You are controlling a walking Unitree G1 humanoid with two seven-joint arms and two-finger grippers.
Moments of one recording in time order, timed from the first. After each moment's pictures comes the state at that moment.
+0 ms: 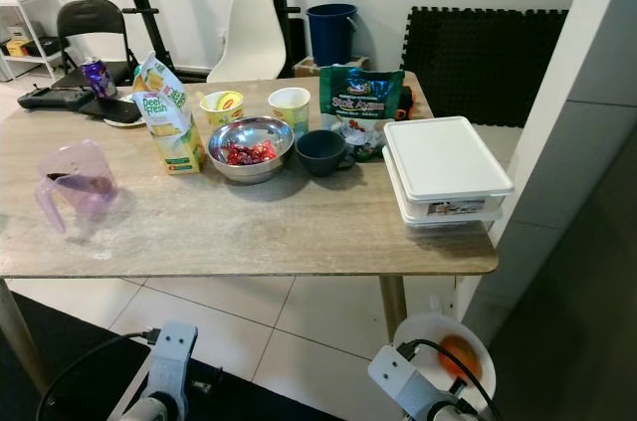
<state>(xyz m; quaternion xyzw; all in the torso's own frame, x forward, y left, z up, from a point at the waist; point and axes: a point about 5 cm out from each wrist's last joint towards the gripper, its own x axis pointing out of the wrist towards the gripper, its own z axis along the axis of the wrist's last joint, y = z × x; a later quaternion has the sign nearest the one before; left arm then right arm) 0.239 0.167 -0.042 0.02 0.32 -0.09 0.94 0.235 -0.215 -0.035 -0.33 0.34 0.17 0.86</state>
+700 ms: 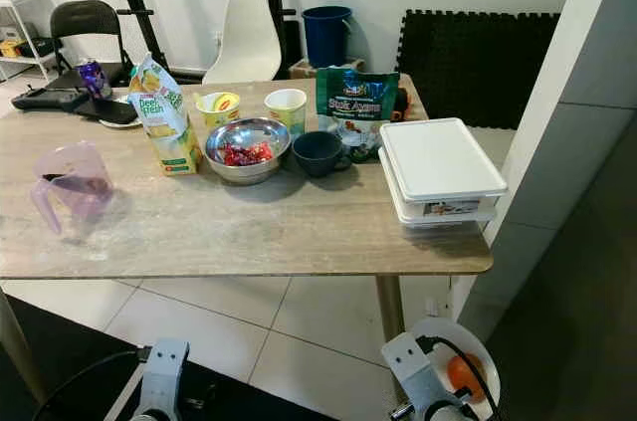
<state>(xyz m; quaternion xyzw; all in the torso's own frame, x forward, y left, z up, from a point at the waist) 0.227 0.174 -0.052 0.00 0.34 -0.07 0.94 0.239 -0.215 -0.035 -0.24 0.32 0.11 0.91</state>
